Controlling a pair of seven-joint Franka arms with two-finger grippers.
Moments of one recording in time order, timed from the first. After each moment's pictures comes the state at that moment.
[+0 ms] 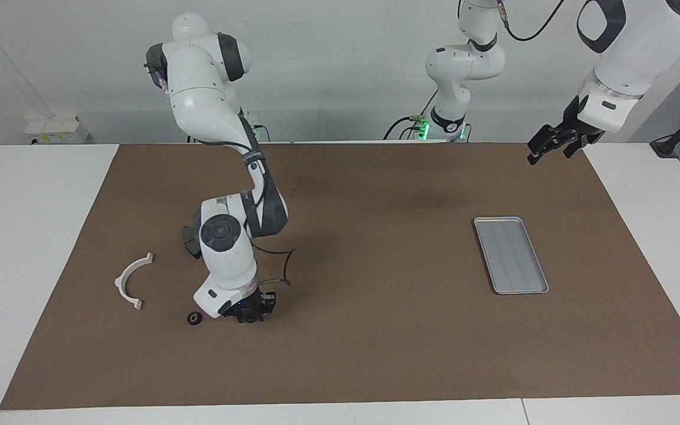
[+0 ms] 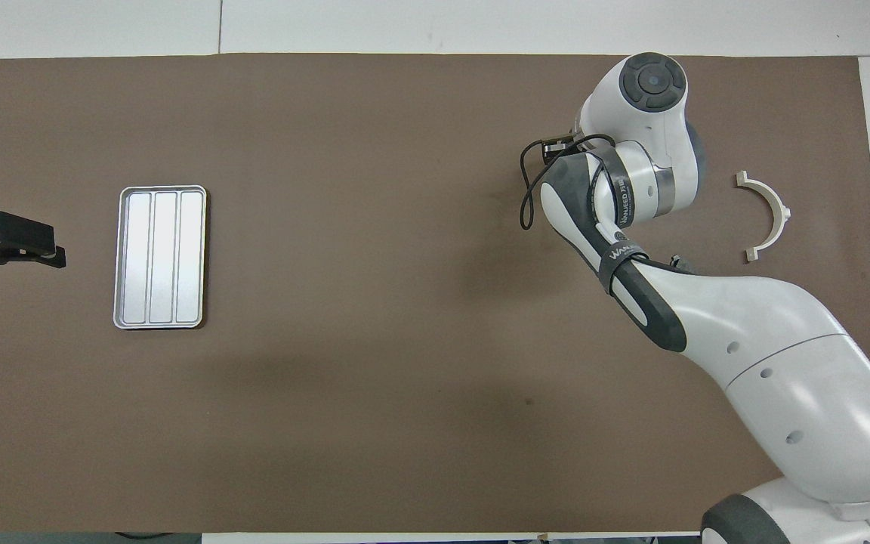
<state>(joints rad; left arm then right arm) 0.00 -0.05 0.01 -1.67 -0.05 1.54 -0.15 0.21 0.76 0.02 -1.34 -0.07 2.19 0.21</state>
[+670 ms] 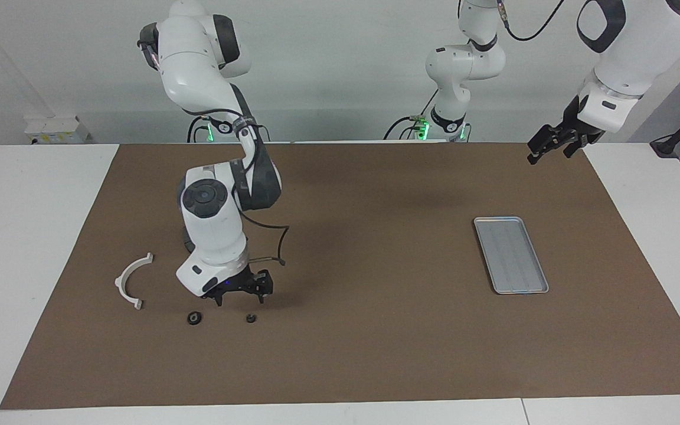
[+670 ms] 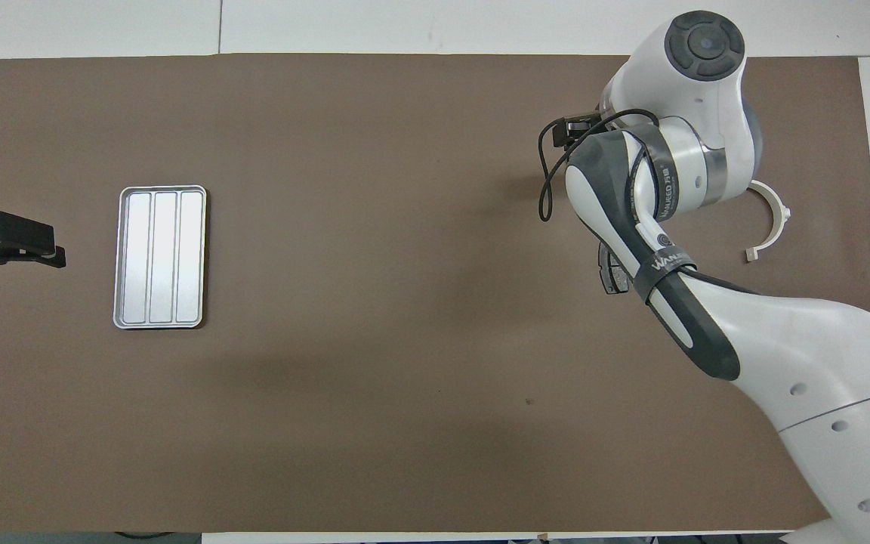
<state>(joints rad) 0.00 -0.05 0.01 -1.67 -0.05 1.54 -0.15 0.19 0.60 0.01 -1.34 -0.07 2.05 0.21</state>
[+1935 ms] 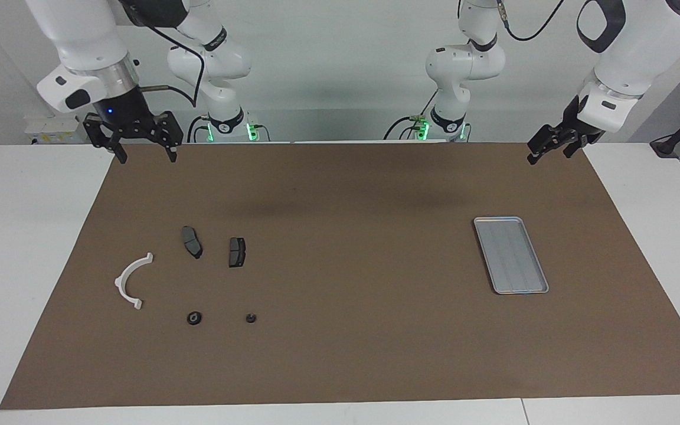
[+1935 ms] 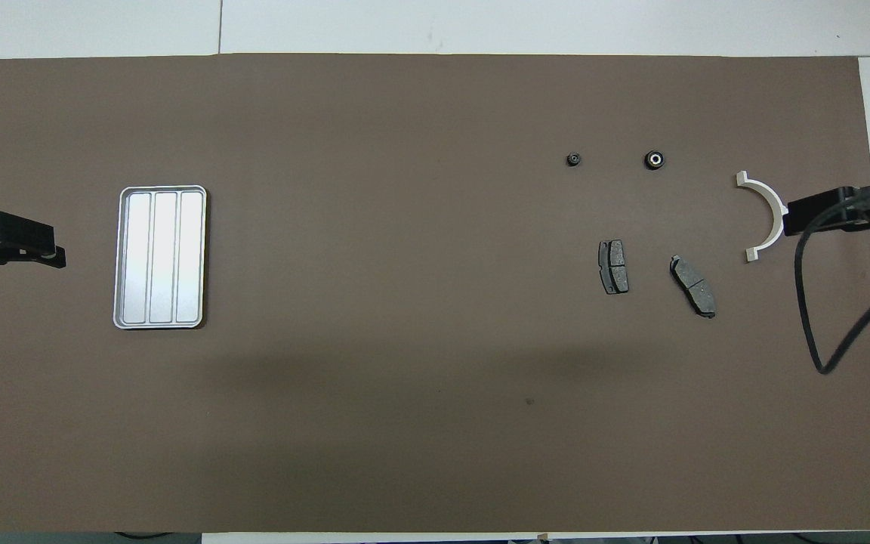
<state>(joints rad) 0.00 -0.05 0.01 -1.67 -0.05 1.54 -0.15 -0.01 -0.06 0.03 -1.56 0.01 1.53 0.00</state>
